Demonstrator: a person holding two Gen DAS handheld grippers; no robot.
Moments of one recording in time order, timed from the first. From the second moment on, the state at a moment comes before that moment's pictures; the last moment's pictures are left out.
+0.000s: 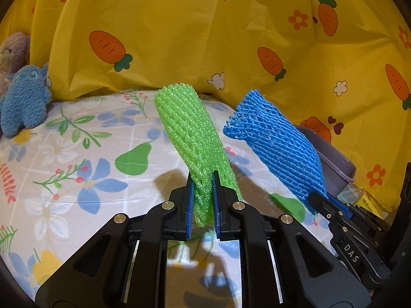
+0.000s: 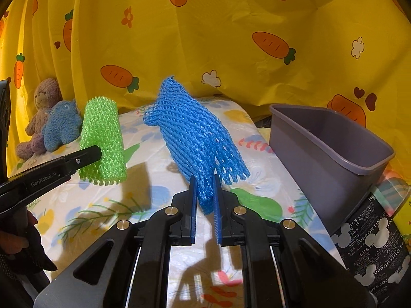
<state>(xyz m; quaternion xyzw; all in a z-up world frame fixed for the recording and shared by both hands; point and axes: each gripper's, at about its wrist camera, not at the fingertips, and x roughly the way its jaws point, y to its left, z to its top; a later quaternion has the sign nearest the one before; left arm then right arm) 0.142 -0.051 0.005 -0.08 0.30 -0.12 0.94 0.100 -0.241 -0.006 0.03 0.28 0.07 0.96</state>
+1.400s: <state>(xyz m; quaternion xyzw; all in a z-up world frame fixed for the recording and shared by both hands) 0.233 -0.273 0.027 -0.05 0.31 -0.36 0.88 0.137 -0.401 0.011 0.09 0.25 -0.13 0.96</state>
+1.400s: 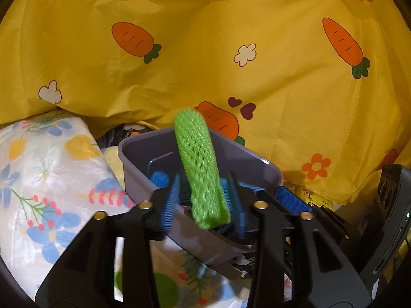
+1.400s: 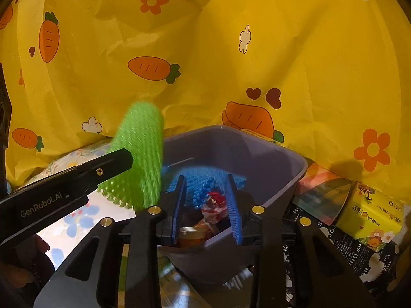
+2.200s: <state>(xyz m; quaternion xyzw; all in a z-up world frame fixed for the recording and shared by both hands) 0.156 -0.160 0.029 0.00 0.21 -0.16 0.96 0.104 -0.349 0.013 0.03 0.22 -0.13 0.97</state>
